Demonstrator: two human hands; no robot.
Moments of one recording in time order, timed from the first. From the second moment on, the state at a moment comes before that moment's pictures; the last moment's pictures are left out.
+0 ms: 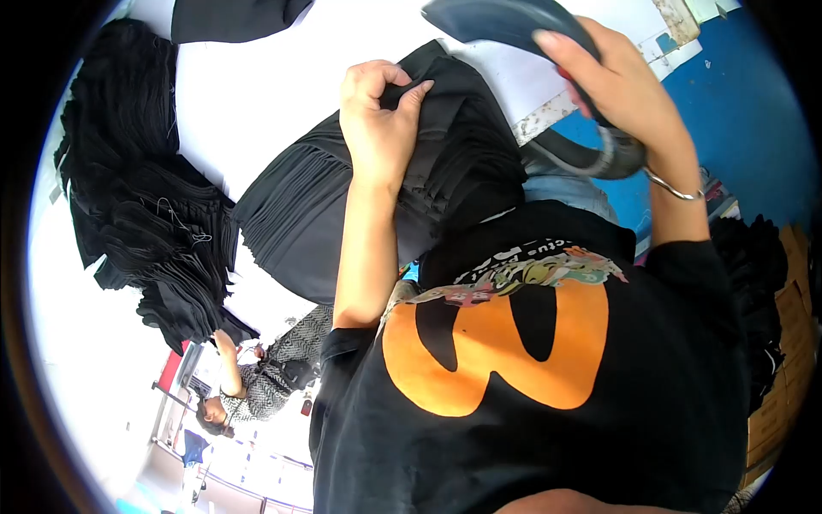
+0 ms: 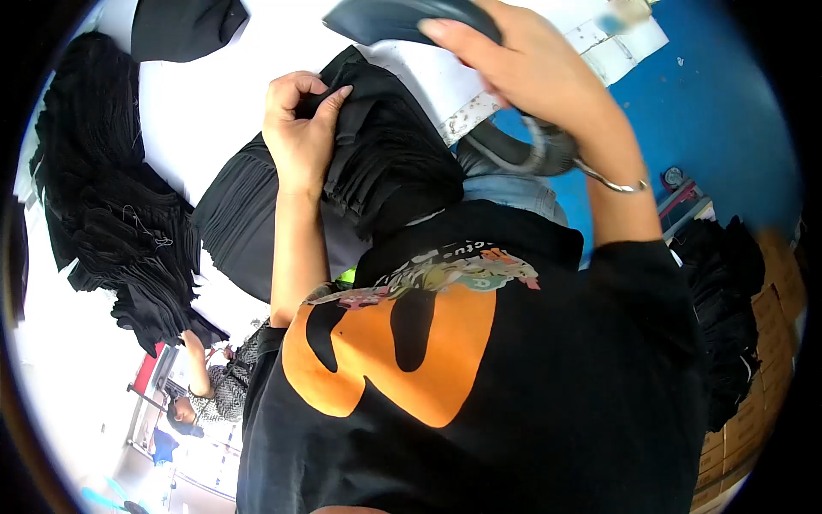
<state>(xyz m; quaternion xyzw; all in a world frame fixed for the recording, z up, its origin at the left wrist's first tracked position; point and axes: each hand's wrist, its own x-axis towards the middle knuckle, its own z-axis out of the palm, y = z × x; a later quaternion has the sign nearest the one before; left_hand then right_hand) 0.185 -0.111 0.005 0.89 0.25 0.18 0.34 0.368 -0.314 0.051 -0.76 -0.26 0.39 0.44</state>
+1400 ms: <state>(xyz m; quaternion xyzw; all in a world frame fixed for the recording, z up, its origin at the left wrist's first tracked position) 0.180 -0.102 0.015 0.74 0.31 0.12 0.58 0.391 -0.321 0.074 -0.70 -0.21 0.50 0.46</state>
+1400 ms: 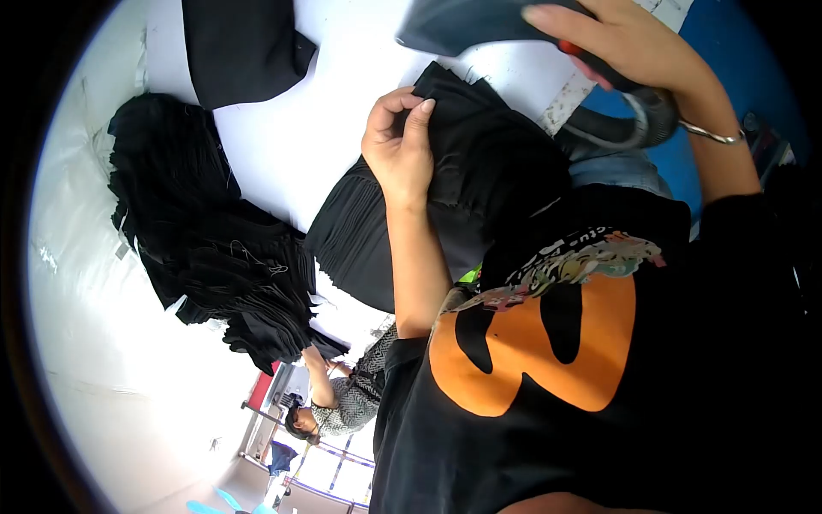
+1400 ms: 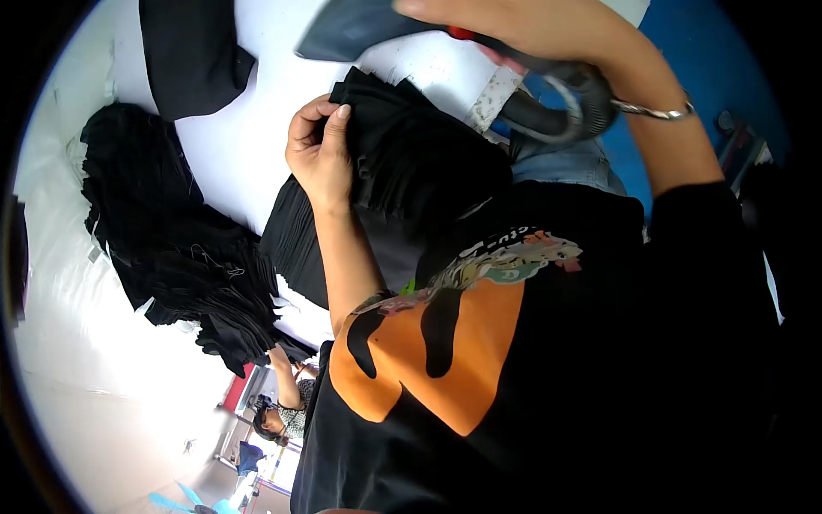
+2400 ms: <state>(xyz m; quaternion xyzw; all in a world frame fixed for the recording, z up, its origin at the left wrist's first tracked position) 0.155 -0.106 0.028 0.71 0.32 0.12 0.62 0.336 -0.335 0.048 -0.72 -0.29 0.37 0.51</state>
